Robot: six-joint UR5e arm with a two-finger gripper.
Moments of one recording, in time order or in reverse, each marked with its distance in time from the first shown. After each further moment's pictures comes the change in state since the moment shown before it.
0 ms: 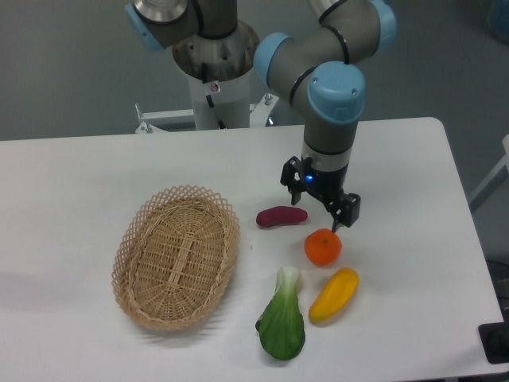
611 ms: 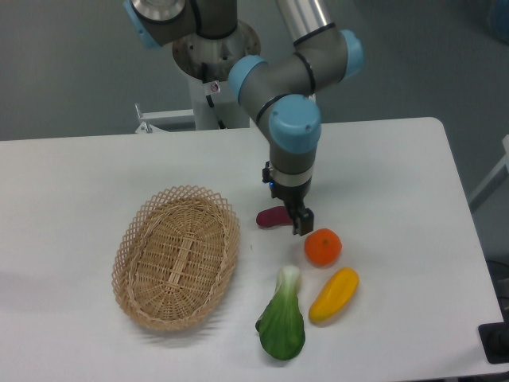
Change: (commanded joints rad) arm -0.098 -0.061 -0.101 0.087 0.067 0.100
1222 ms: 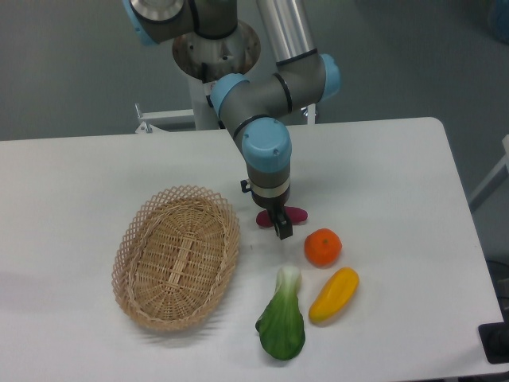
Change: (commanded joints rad) arm -0.029 -0.029 -0.077 0.106 0.063 -0.006
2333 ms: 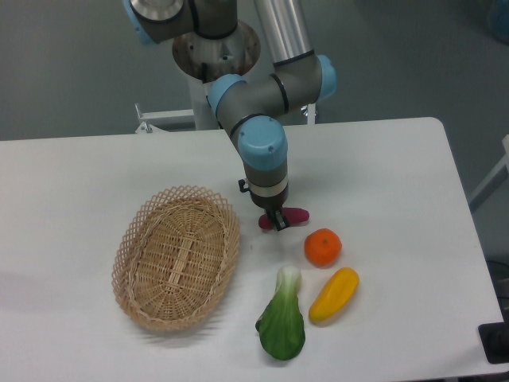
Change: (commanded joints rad) arm 0.002 0.037 0.018 0.017 0.003 -0.003
